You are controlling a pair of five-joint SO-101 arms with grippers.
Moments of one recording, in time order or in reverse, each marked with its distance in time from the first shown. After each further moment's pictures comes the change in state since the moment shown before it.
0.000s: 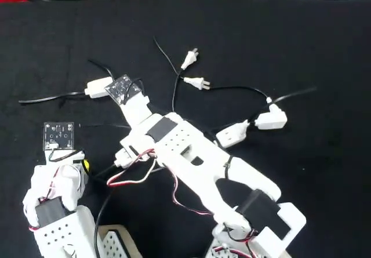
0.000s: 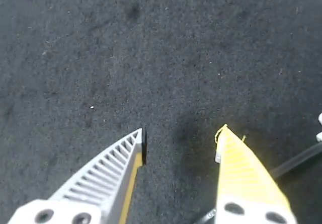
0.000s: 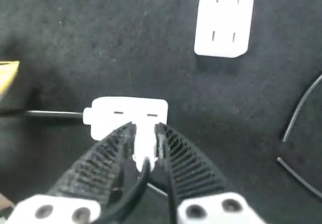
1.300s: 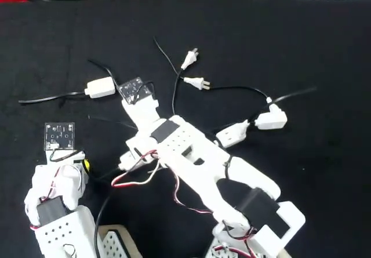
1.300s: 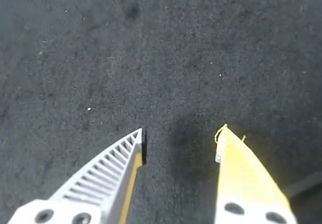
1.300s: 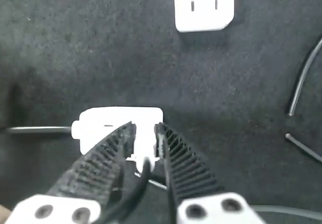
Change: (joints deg) left arm 0.0 0.0 2.1 -3.3 0.0; right arm 1.2 0.5 4.0 -1.6 -6.9
